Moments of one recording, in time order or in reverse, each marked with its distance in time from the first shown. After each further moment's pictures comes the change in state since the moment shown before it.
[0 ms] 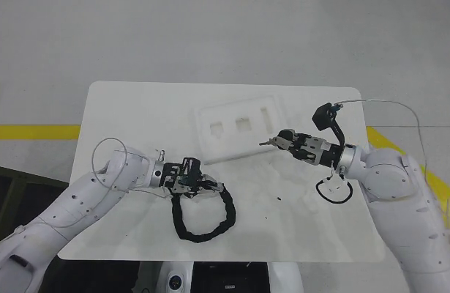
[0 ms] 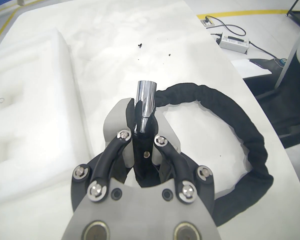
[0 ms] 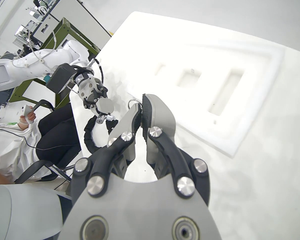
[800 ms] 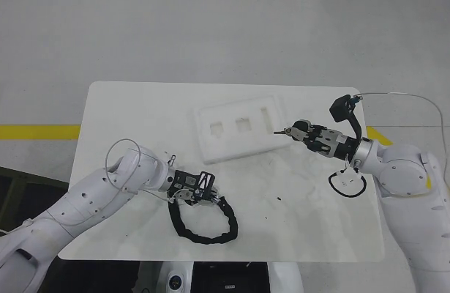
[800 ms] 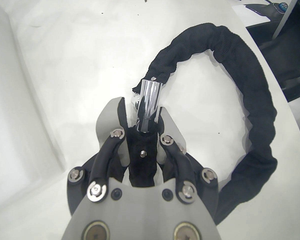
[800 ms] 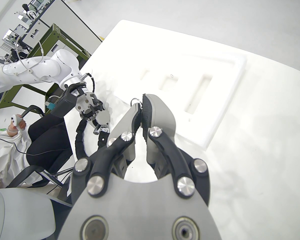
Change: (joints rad) left arm -0.082 -0.024 0.114 -0.063 0.022 -0.079 -0.310; right arm 0.000 0.010 0.105 0.015 -0.024 -0.018 0.018
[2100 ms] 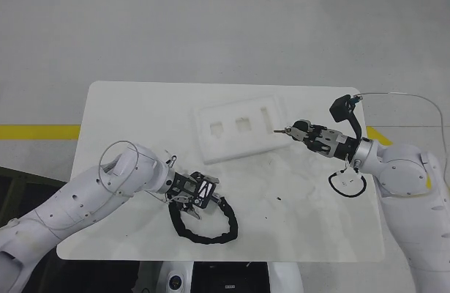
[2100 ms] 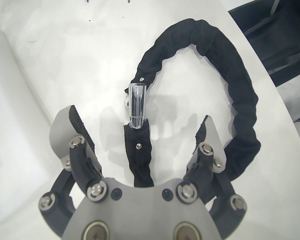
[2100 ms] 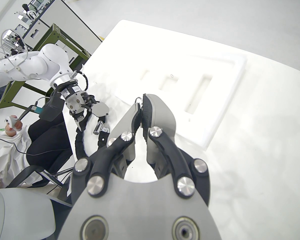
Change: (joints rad) left arm -0.057 0.067 0.063 -0.139 0.011 0.000 -0.062; right arm 0.000 0.000 0.000 0.000 0.000 0.000 0.000
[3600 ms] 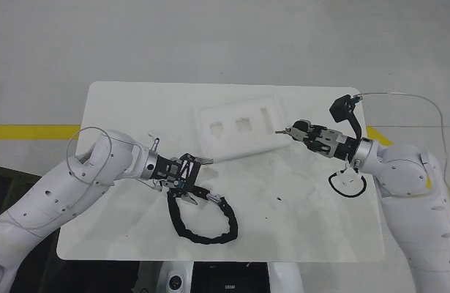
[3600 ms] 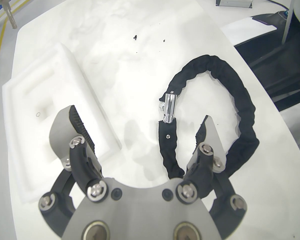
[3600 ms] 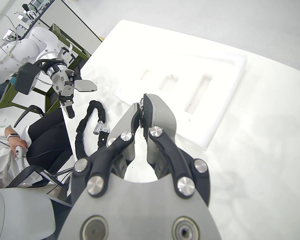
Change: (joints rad) left arm 0.015 0.076 -0.159 -0.041 -0.013 0.000 0.182; right arm 0.000 0.000 0.000 0.000 0.000 0.000 0.000
